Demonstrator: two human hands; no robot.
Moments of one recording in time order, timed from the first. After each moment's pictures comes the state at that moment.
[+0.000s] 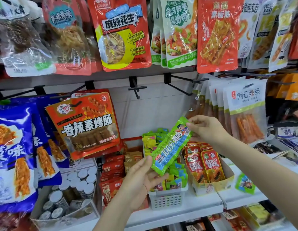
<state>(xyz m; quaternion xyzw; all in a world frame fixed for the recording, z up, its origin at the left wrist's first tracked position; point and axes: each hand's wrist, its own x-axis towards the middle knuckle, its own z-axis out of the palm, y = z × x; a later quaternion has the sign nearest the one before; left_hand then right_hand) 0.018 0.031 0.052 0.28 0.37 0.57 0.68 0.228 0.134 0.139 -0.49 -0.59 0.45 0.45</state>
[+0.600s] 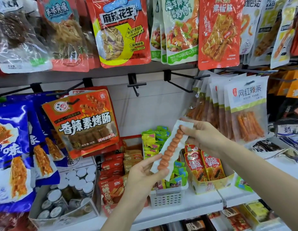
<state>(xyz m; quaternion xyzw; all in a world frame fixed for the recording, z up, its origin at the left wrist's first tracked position) 0.030 0.021 0.049 0.44 0.47 0.58 0.50 0.218 0.133 0.123 -0.37 -0.51 0.65 0.43</state>
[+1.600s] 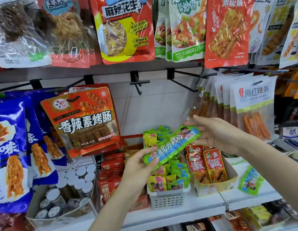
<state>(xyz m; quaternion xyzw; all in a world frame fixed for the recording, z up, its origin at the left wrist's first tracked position) 0.016 0.044 0.051 0.42 0.46 0.60 0.50 0.246 0.147 0.137 -0.38 -0.55 0.66 0.34</state>
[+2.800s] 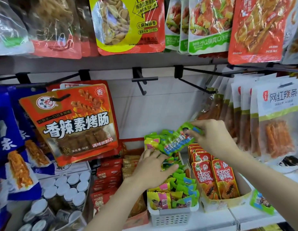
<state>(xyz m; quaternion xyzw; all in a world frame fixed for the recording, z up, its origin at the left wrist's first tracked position) 0.004 0.147 0.005 0.76 0.63 0.12 0.10 0.208 0.181 0.116 -0.52 -0.79 0.05 0.32</state>
